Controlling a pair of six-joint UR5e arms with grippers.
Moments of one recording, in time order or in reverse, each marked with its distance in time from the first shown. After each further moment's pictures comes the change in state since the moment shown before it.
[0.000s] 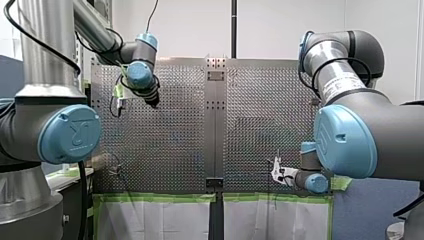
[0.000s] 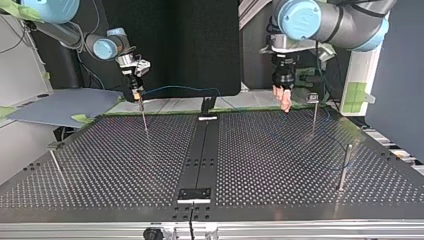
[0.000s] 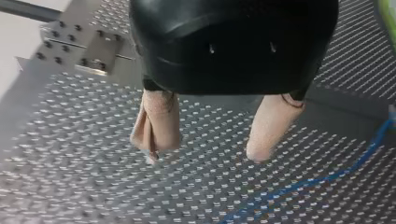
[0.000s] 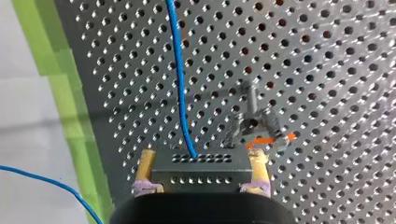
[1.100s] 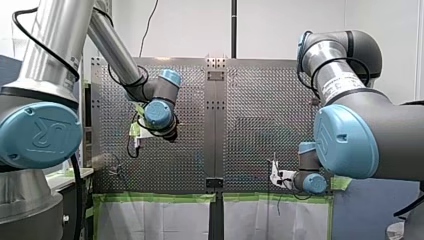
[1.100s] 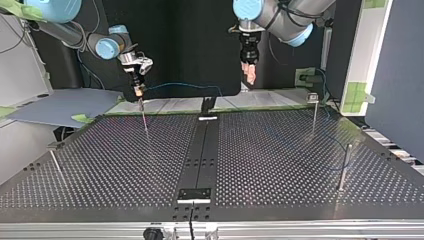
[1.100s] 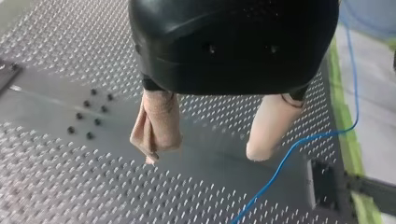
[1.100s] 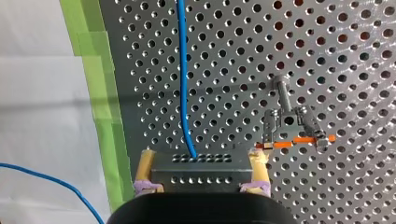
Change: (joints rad) left arm -0.285 -0.285 -0.100 0.286 -0.196 -0.159; right arm 0.015 0.000 0.009 0.056 0.037 -0.073
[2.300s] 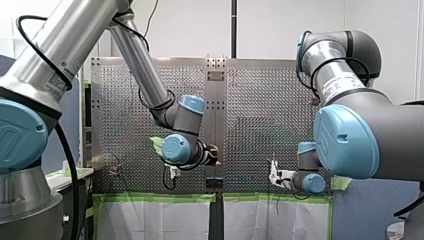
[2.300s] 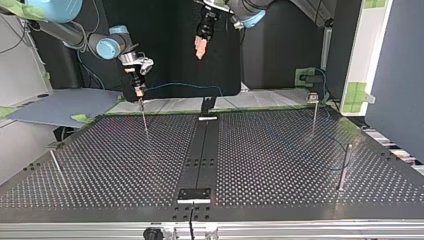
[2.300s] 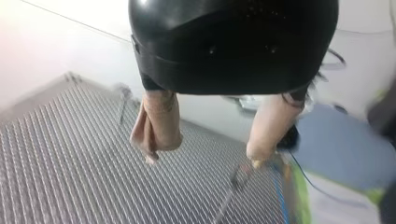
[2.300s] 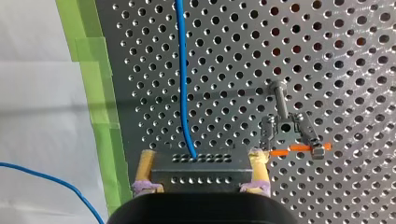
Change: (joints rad) left arm -0.317 -0.244 0.030 0.317 0.088 -0.067; right arm 0.006 0.000 -0.002 -0.005 0.000 0.003
